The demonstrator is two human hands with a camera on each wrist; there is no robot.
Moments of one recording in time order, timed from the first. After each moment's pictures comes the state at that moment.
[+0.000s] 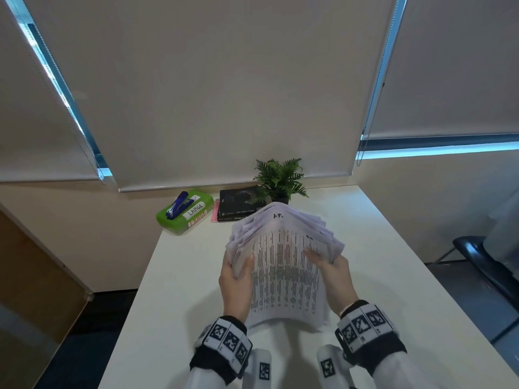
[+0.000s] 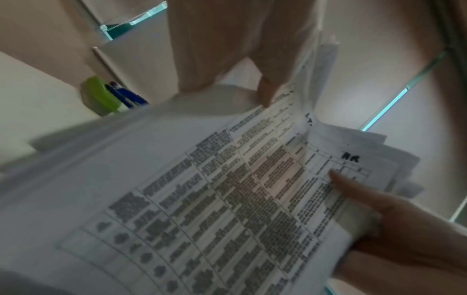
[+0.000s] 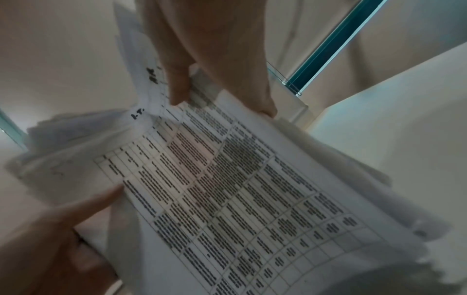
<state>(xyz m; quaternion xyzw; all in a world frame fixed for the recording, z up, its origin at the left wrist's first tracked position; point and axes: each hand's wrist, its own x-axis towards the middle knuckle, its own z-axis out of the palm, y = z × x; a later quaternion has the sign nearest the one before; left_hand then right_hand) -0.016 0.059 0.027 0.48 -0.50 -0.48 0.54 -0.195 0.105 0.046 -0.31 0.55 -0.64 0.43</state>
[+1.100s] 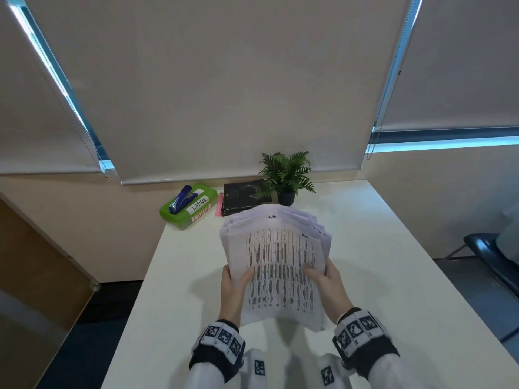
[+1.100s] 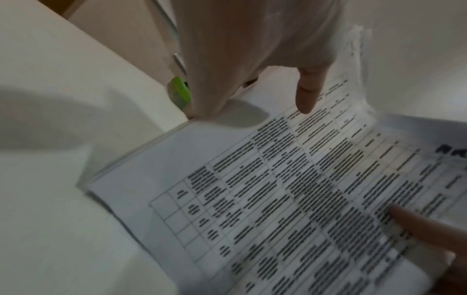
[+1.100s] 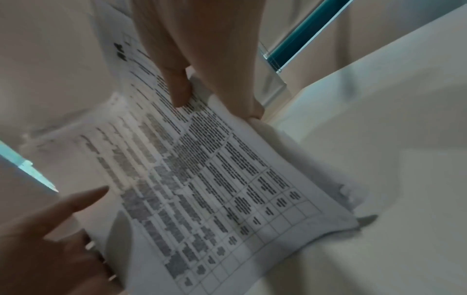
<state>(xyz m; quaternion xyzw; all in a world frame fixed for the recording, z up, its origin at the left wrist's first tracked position) 0.001 0.036 -0.013 0.51 -0.38 -0.61 0.47 -0.187 0.088 0.010 -0.31 0.58 -0.57 0.50</state>
